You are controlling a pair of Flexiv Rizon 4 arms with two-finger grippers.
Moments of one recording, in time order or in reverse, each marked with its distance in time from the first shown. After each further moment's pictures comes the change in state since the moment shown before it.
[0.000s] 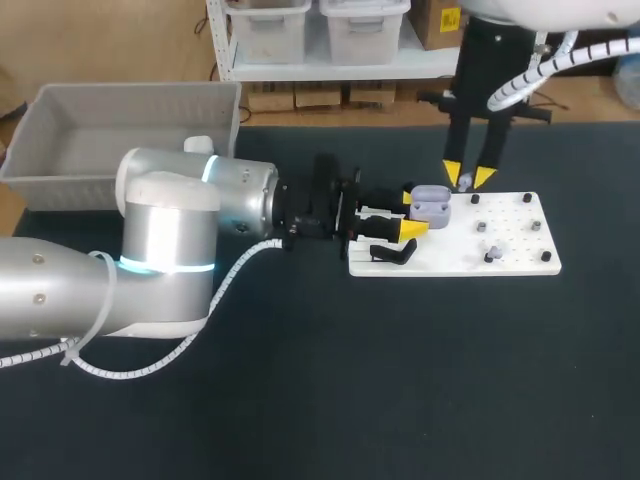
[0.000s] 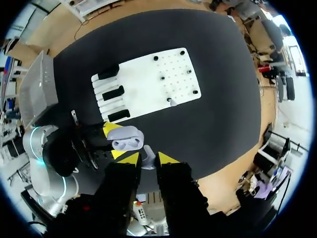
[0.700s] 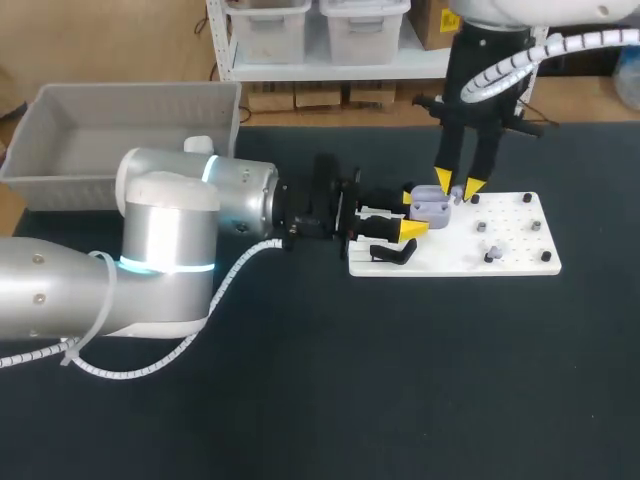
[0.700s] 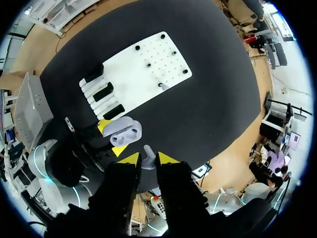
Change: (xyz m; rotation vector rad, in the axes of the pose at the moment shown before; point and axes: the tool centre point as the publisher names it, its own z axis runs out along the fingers) left arm 0.000 0.000 0.000 0.000 0.000 0.000; right arm 0.015 0.006 0.007 0.023 0.058 0.214
